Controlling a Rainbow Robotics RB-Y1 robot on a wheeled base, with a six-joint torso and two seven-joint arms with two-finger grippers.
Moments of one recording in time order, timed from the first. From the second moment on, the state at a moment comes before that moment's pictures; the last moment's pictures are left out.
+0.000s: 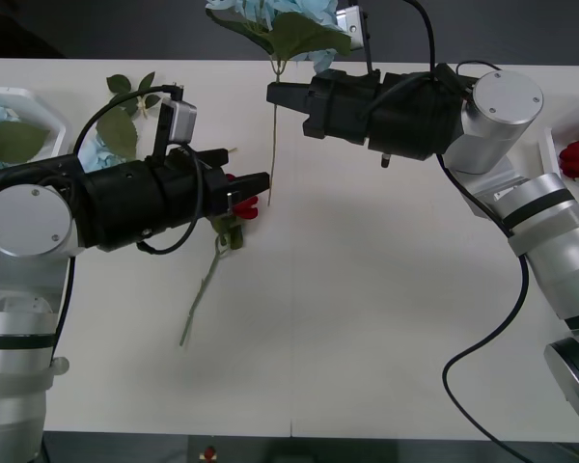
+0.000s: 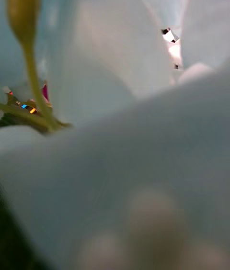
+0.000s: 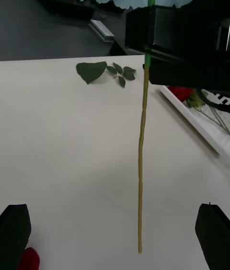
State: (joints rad) right arm -0.73 -0.38 0.24 -1.26 -1.93 0.92 2.45; left arm -0.24 0.19 0.08 -1.81 1.23 1.06 -2.24
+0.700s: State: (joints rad) right arm -0.73 -0.38 0.24 -1.26 -1.95 0.92 2.45; left arm -0.30 0.03 -0.01 -1.64 1.13 0.89 -2.30
